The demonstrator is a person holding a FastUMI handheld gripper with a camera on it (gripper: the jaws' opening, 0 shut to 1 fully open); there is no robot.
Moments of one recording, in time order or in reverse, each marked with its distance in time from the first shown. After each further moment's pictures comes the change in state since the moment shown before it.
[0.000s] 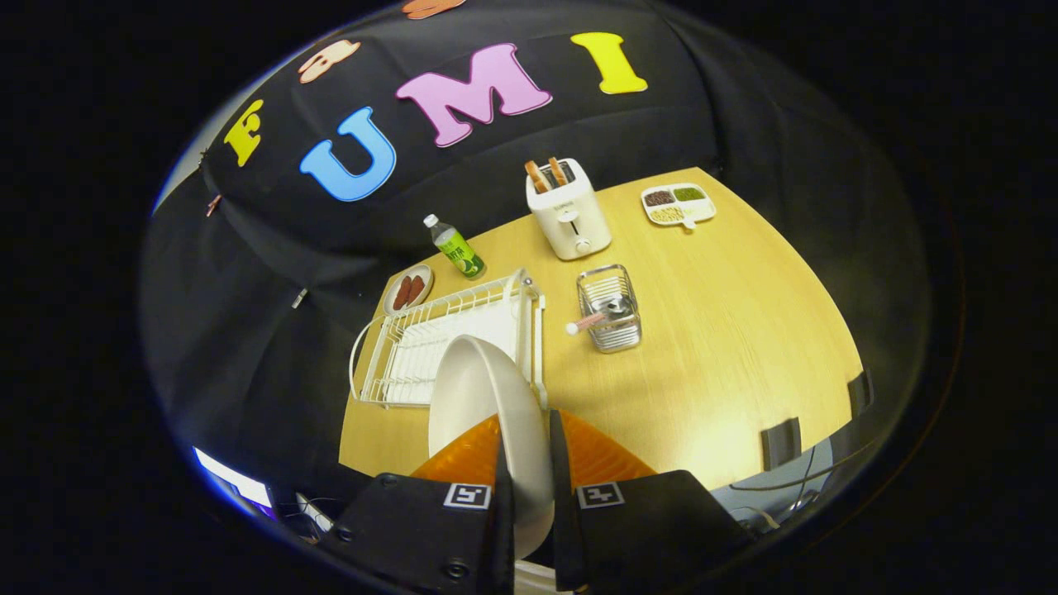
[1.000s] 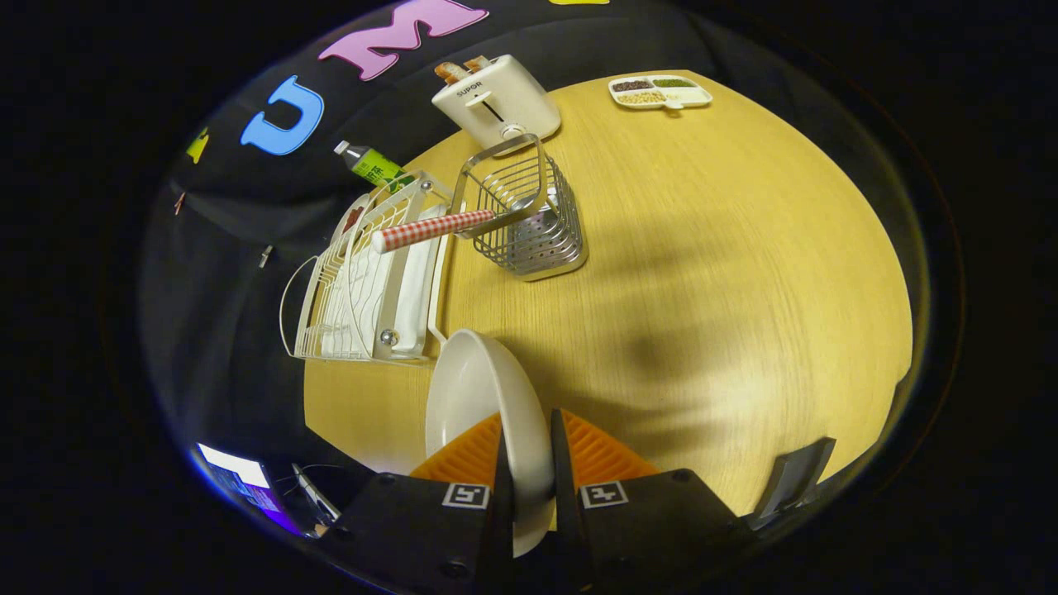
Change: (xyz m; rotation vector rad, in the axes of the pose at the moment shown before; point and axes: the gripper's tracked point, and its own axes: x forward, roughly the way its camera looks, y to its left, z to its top) arm 0.130 -0.106 -0.061 0.037 0.322 0.052
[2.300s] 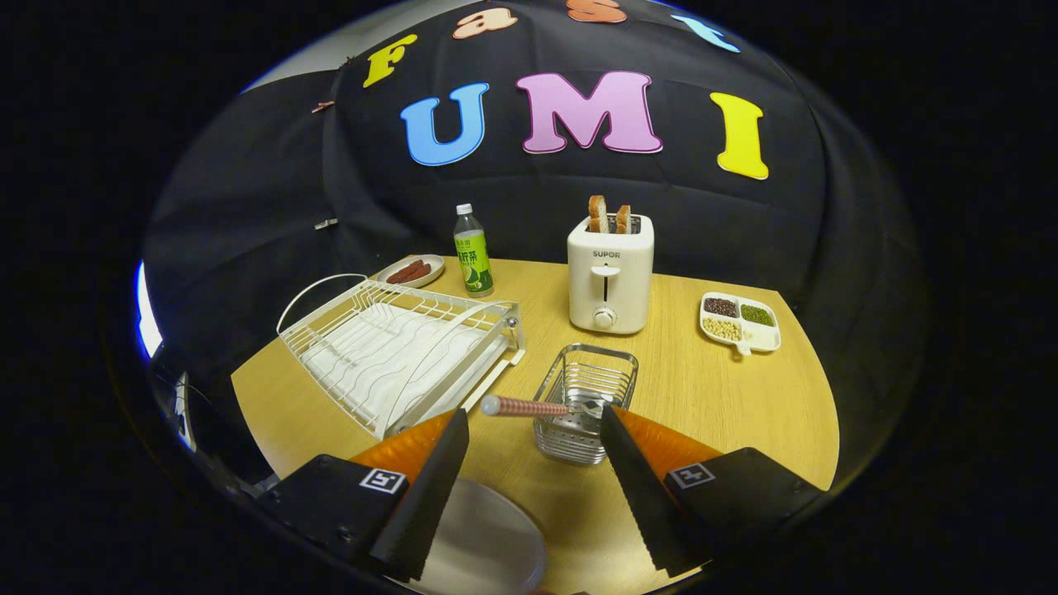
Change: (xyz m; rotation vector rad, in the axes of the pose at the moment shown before) arm -0.016 0.068 0.129 -0.617 -0.567 -0.012
